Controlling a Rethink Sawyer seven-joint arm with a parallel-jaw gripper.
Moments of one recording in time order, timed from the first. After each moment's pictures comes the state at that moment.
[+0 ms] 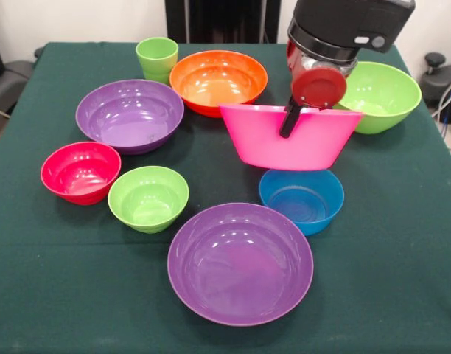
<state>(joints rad) 0.29 -0.17 -0.77 1.24 0.79 0.74 2.86</state>
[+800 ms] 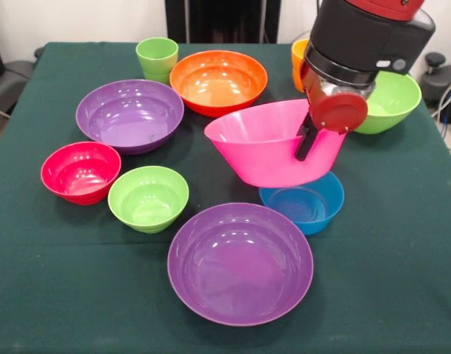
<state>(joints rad) 0.28 -0.12 -0.77 1.14 0.78 0.75 2.86</state>
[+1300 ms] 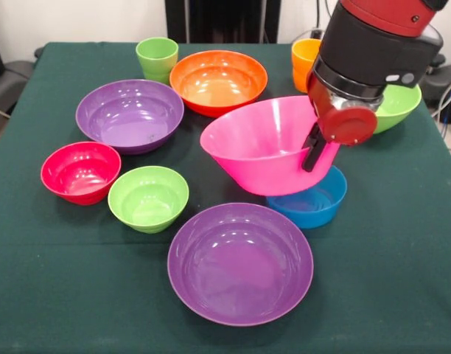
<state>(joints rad) 0.29 -0.09 -0.77 1.10 0.78 0.75 2.86</state>
